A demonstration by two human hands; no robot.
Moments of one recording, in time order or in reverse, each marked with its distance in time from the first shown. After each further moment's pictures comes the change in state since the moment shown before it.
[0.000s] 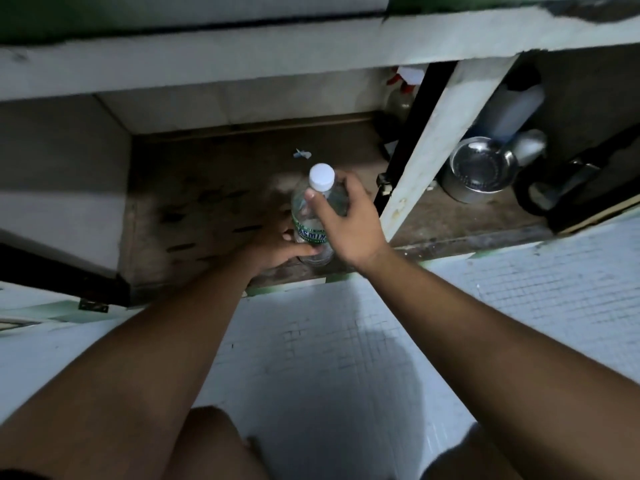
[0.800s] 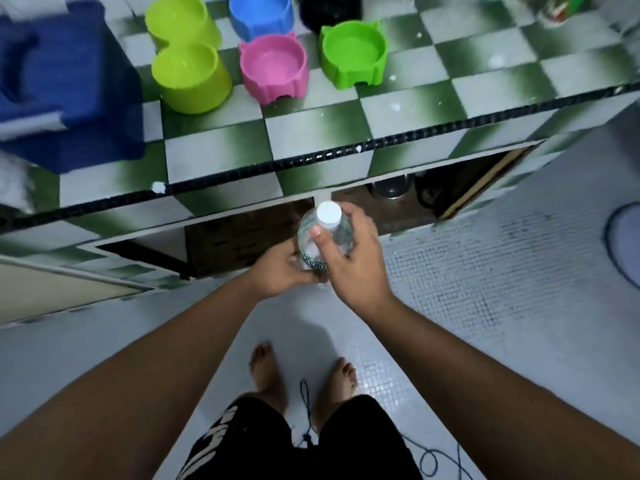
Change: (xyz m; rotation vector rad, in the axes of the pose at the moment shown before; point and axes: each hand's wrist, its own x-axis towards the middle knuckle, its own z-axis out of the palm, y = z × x) left_hand -0.333 0.385 0.041 -0.126 -0.137 0.030; right_hand -0.231 -0.367 -0.242 -0.010 0.142 0.028
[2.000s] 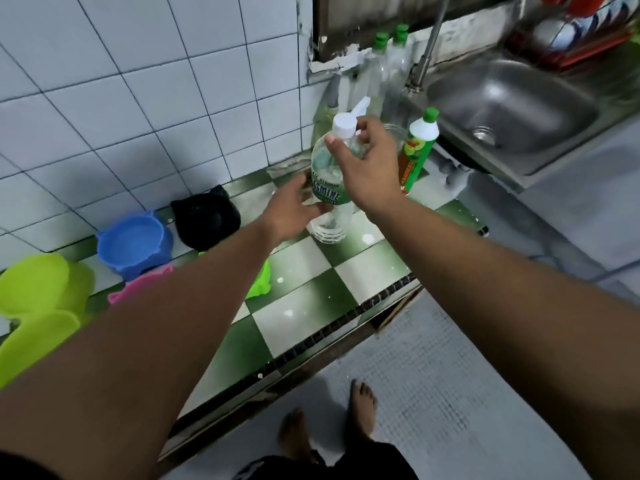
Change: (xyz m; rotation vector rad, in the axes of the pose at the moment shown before) left_hand 0.409 0.355 0.025 0.185 -0.024 0.396; right_hand 0.421 -0.122 -0.247 -0.084 0.535 -0.164
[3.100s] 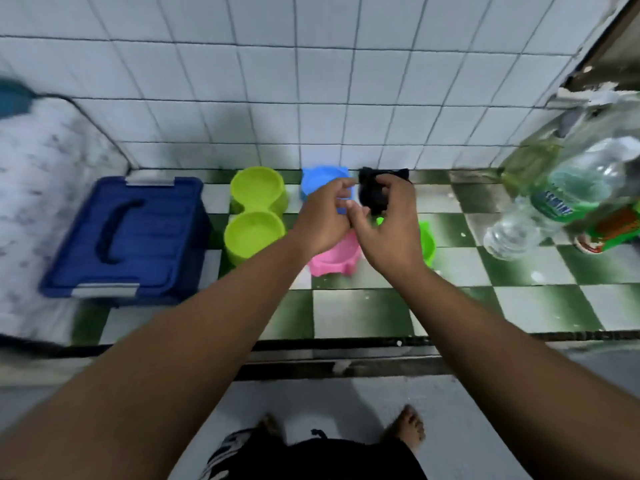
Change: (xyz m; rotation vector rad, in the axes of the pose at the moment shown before) left_hand -0.250 -0.017 -0.188 0.199 0.546 -0.153; right_hand -0.217 -0.085 0.193 0.017 -0.400 -0.386
